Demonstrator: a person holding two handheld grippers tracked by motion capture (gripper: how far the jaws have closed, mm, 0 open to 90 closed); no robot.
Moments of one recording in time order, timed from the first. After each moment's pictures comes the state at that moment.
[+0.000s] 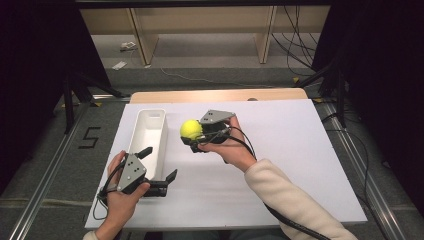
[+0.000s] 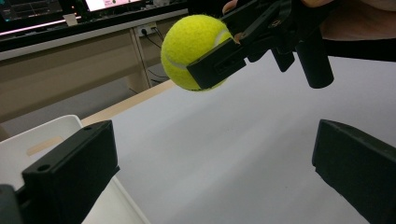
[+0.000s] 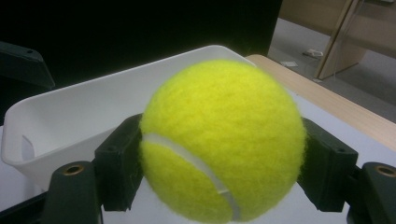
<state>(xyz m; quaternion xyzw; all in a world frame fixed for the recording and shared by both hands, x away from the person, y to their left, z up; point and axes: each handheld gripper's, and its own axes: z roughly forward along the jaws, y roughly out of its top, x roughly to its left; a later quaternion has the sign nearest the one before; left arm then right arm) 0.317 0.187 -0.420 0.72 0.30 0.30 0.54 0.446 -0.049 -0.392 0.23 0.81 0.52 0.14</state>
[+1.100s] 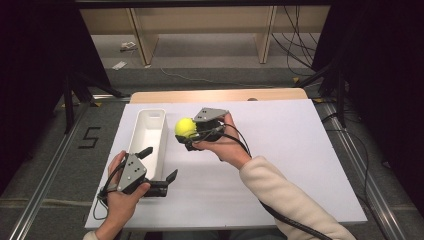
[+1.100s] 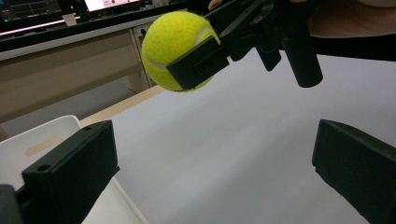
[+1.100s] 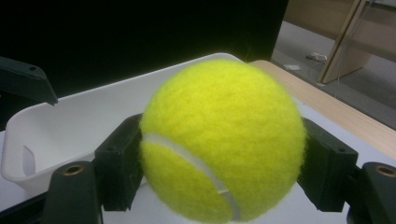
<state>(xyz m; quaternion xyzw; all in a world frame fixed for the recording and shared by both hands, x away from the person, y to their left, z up) 0.317 0.187 -0.420 0.72 0.30 0.30 0.54 0.449 -0.034 -0.387 0.22 0.81 0.52 0.14</state>
